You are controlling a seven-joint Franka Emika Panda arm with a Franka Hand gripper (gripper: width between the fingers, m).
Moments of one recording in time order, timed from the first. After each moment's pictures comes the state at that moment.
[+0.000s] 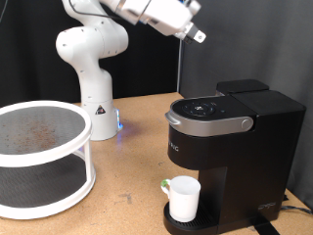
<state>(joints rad) 0.41 -0.52 -0.33 -2.48 0.95 2.29 -1.15</state>
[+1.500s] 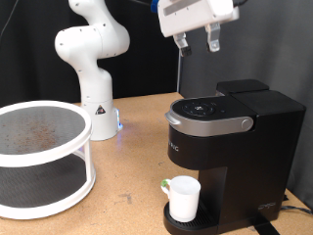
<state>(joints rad) 0.30 -0.32 -0.12 -2.25 0.10 2.28 -0.76</state>
